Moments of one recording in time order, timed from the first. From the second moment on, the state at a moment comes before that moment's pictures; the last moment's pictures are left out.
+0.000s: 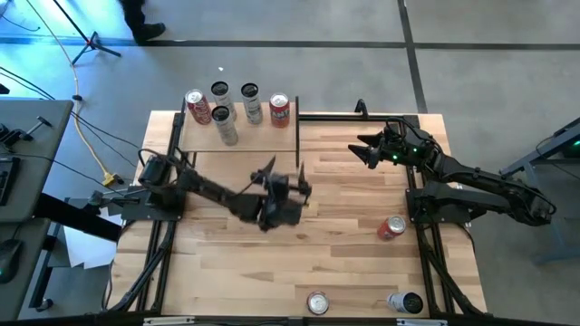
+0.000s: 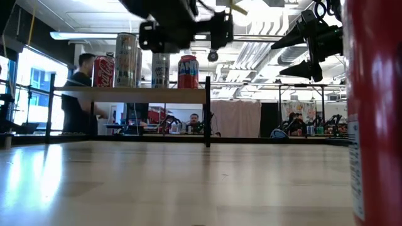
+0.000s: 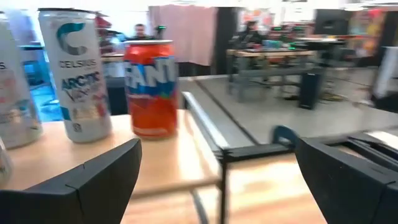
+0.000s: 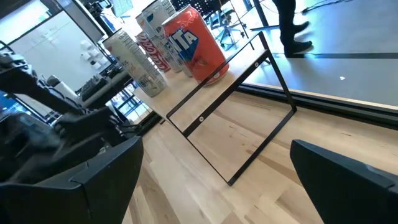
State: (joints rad) left arm -0.24 1.92 1.23 0.23 -1.57 -0.50; right arm -0.54 0.69 0.38 0.15 -0.11 0.54
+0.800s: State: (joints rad) left arm -0.91 1.92 1.23 0.18 -1.57 -0.47; right arm -0.54 0.69 0.38 0.15 -0.11 0.54
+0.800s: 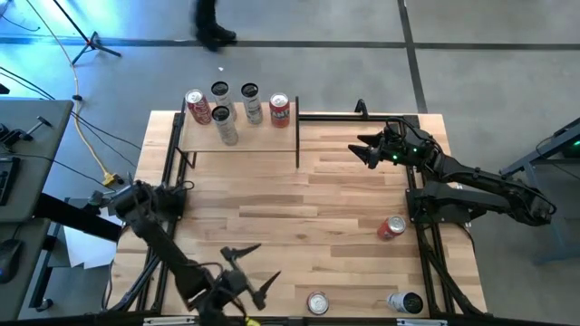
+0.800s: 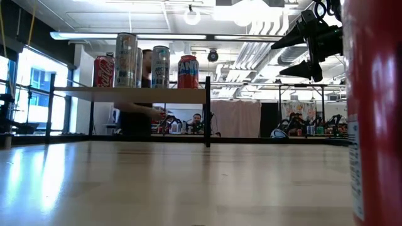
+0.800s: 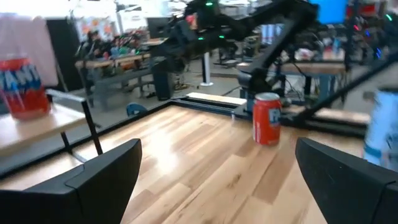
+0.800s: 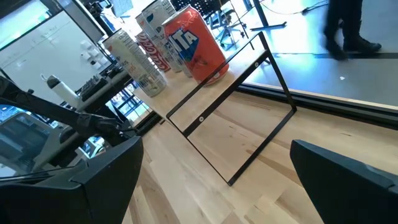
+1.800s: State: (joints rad) left arm -1.27 1.85 1.23 0.13 -1.41 -0.47; right arm -0.54 0.69 0.38 0.15 -0.11 0.54
